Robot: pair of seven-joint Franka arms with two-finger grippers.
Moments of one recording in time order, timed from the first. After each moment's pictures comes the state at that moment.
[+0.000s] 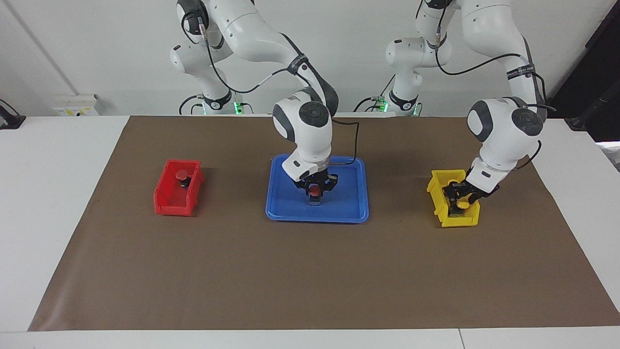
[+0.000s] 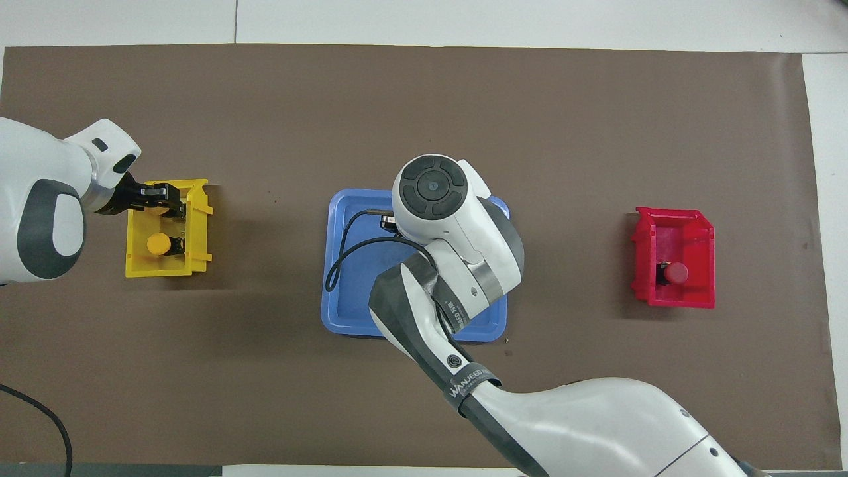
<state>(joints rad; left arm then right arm) -0.08 0.17 0.05 -2.02 -0.03 2.22 0.03 0.66 0.45 -0.05 -1.63 0.05 2.12 0.75</state>
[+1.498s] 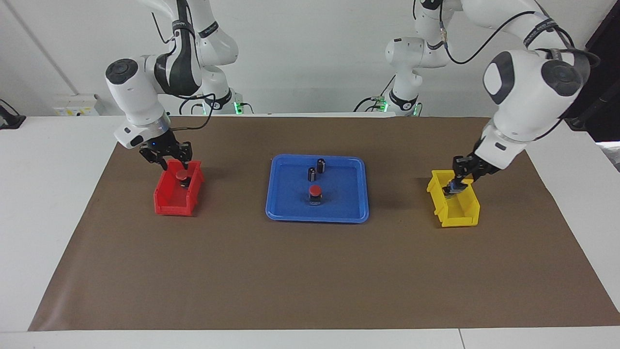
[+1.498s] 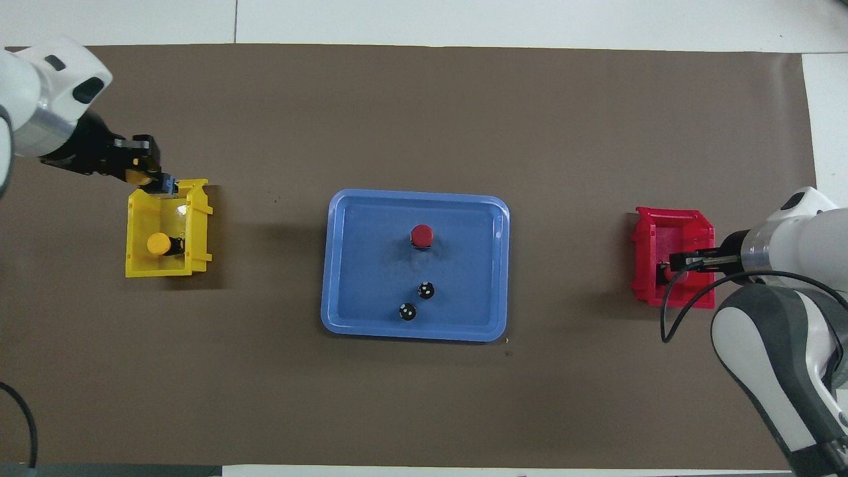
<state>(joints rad) -0.29 0.21 0.03 -1.56 -0.02 1.72 -0.19 0.02 -0.17 -0.08 -2.34 -0.01 2.19 -0.09</state>
